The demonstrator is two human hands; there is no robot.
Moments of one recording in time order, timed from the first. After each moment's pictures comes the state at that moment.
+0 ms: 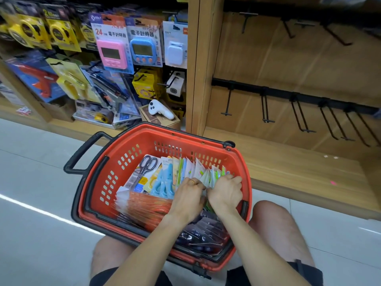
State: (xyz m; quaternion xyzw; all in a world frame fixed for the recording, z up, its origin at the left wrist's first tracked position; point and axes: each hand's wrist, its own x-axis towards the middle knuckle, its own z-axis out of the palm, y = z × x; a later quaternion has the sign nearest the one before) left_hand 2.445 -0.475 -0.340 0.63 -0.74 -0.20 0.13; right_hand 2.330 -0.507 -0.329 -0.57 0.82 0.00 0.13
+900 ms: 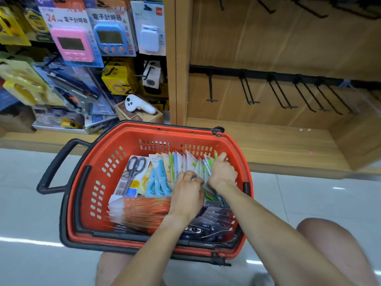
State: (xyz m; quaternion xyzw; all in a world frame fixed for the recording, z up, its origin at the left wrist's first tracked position) left_hand 2.458 -0.476 -0.356 0.60 -0.77 -0.18 0.16; right_hand 2.328 -0.537 -0.347 -0.56 0.82 0.02 0.13
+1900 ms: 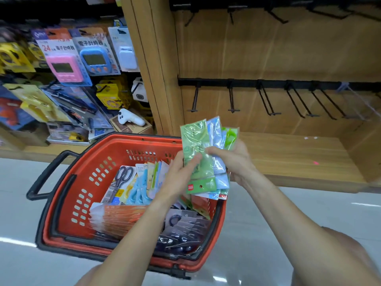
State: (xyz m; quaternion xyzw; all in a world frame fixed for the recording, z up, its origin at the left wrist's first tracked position) left_hand 2.383 -0.501 -0.263 0.55 -0.50 -0.51 0.42; right_hand 2.217 -0.542 -0.251 -0.41 0.58 -0.46 0.53
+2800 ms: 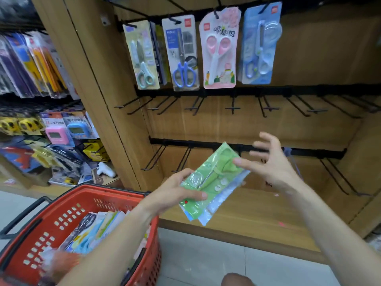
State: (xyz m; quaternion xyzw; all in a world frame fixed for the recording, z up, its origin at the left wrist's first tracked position) left_hand 2.171 -0.549 -0.122 0.51 -0.60 -0.54 0.30; right_hand 1.896 -0.567 -0.081 -0.60 0.53 -0.45 0.40
